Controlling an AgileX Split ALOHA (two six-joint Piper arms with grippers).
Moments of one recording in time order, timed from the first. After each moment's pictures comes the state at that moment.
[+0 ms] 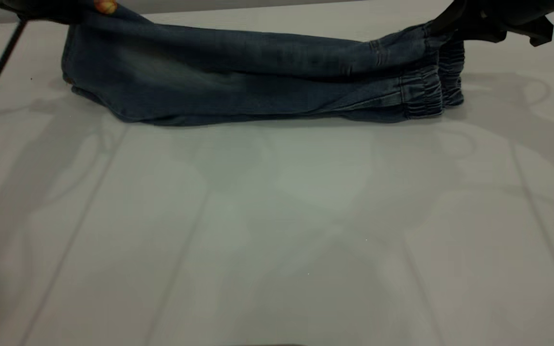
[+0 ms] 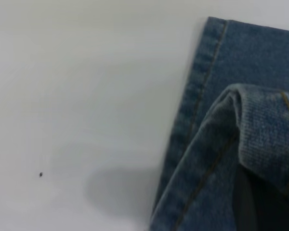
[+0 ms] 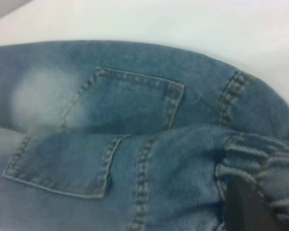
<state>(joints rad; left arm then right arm) -0.06 2.10 -1.24 -0.06 -0.12 -0.01 0.01 2.13 -1.11 1.80 0.45 -1.36</state>
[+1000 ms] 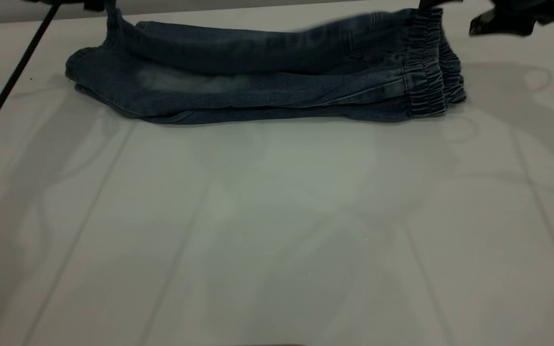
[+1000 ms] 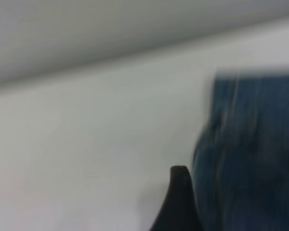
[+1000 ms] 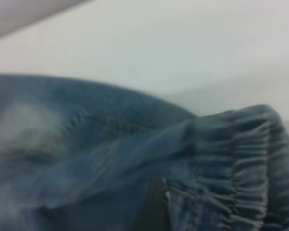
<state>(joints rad) -0.06 2.20 -1.42 0.18 -0.07 -0.02 -0.02 2.12 -1.19 1.78 0.42 -1.38</state>
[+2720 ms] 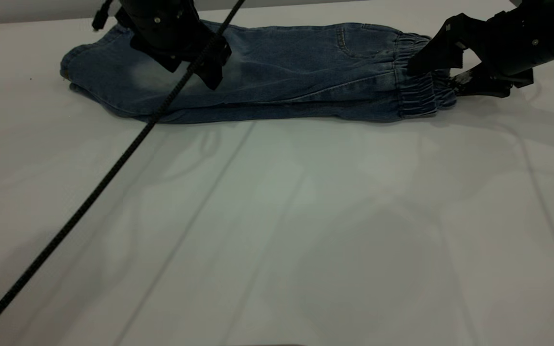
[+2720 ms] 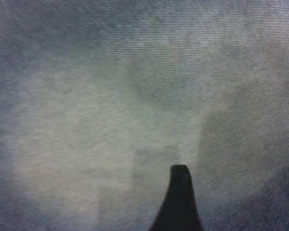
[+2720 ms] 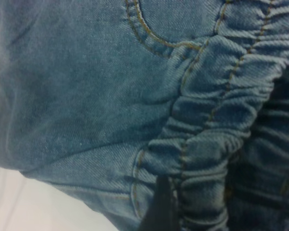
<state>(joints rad) -0.37 2.31 -1.56 0.12 0.36 0.06 -0.07 2.33 -1.20 1.68 0.68 -1.46</state>
